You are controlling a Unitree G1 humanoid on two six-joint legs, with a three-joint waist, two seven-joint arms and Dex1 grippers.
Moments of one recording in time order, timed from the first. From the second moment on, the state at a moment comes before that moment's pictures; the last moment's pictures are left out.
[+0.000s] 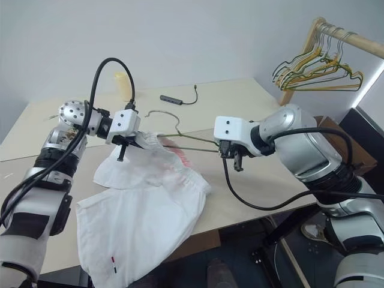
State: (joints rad) left arm -1.04 0.60 -0.21 0.80 -0.04 -0.28 -1.54; right arm -0.92 -0.86 0.46 -0.19 0.02 0.78 1.22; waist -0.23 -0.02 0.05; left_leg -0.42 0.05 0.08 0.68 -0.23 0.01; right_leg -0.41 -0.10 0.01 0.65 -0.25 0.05
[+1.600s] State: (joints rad) left arm -0.87 0.72 -0.10 0.55 -0.16 0.20 -1.50; right arm -0.45 -0.27 0.00 -0.27 0.54 1.41 0.56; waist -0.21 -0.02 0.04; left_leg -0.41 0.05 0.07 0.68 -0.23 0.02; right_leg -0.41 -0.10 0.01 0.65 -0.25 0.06
